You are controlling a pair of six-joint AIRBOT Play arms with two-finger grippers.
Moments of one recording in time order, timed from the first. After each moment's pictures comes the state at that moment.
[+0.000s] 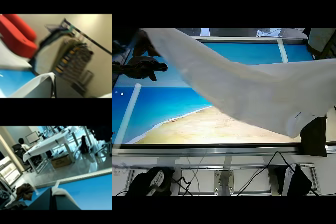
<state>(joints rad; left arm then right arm) 0.20 -0.79 1.28 0.12 -0.88 -1.00 -1.04 -0.54 1.11 -0.02 1.33 1.00</state>
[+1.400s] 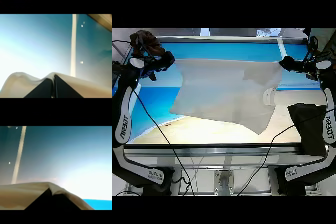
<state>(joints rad) 0.10 -1.69 1.60 0.83 -0.66 -1.39 -0.26 -1.65 1.56 -0.71 0.82 1.07</state>
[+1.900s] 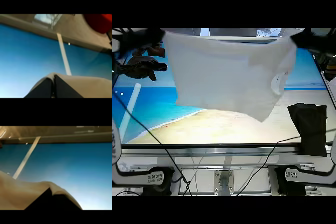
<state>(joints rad) 0.08 -1.43 1.76 0.80 -0.72 -1.25 -0.25 -1.38 1.75 -0.73 0.95 1.01</state>
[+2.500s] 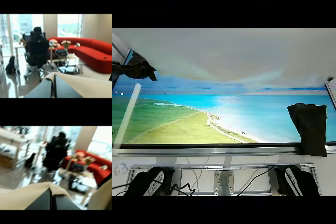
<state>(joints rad) 0.08 -0.79 1.81 1.03 -0.80 -1.24 -0.33 -0.67 1.89 -1.12 1.08 1.10</state>
